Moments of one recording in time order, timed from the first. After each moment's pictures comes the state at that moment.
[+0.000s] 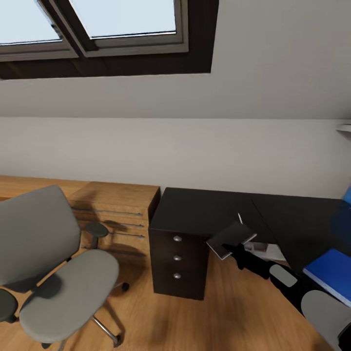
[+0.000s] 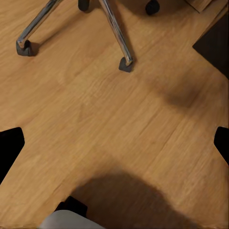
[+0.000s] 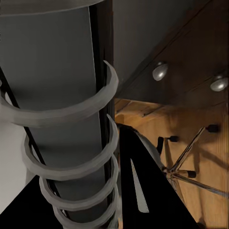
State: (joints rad) left arm 0.19 0.10 -0.07 -0.55 0.74 -0.43 -0.12; right arm -0.79 -0.30 0.67 -0.31 -1.61 0.51 0.65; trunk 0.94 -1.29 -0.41
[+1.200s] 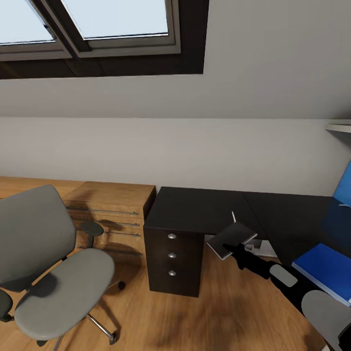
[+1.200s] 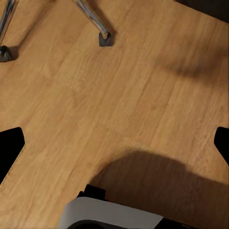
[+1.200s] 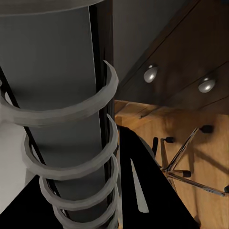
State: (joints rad) left arm 0.18 0.01 -0.08 -0.56 0.35 -0.40 0.08; right arm -0.79 -0.30 0.67 -0.31 -1.61 0.51 0.65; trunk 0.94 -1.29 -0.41
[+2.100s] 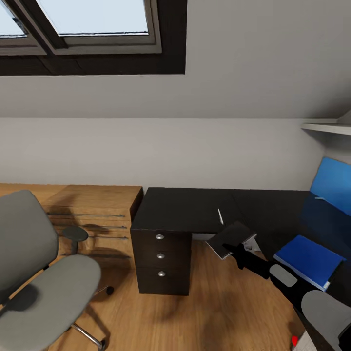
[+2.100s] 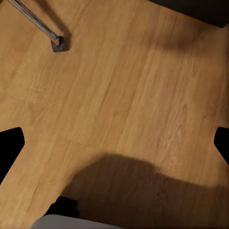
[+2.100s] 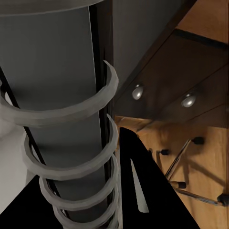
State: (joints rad) left arm 0.05 -0.05 -0.07 -0.60 0.31 -0.18 0.12; right arm -0.79 -0.30 0.67 -0.32 -1.61 0.51 0.65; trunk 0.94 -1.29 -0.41
